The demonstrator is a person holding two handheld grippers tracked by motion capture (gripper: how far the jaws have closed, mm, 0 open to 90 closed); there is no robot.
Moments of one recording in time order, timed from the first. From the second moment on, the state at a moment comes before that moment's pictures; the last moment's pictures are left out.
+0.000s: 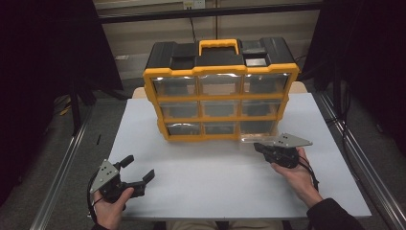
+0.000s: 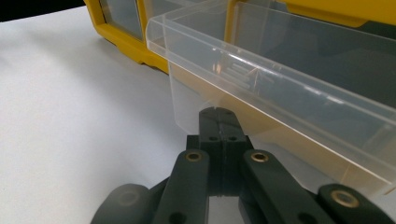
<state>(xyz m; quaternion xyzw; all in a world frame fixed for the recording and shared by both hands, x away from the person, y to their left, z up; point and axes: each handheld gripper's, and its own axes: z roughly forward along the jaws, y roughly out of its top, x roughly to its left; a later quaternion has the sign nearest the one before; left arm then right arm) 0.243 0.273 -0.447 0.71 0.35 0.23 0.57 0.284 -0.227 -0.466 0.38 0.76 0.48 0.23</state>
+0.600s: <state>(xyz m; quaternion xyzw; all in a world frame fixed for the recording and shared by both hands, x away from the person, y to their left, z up) 0.244 0.274 -0.447 0.71 0.35 0.23 0.57 0.289 -0.227 -0.468 0.38 0.75 0.48 0.24</state>
